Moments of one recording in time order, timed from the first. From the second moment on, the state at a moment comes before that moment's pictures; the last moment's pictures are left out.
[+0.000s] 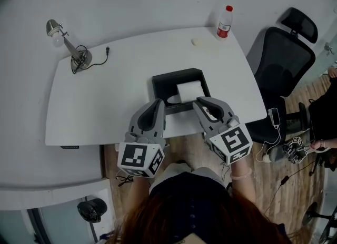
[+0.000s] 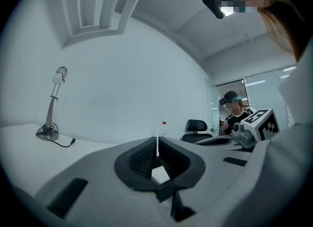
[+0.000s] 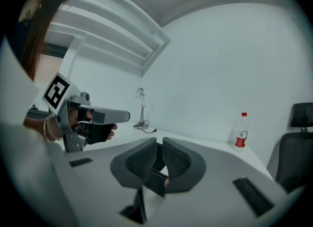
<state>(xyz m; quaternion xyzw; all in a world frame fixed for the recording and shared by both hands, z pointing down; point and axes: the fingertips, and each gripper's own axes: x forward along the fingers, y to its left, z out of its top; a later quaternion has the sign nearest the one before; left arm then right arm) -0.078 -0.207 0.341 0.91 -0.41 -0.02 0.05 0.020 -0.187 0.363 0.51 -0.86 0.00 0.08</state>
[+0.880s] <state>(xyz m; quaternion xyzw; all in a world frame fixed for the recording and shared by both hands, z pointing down) -0.058 -0.149 0.341 0.89 -0.45 0.00 0.05 0.053 -0.122 0.342 0.52 -0.85 -0.03 0.06</state>
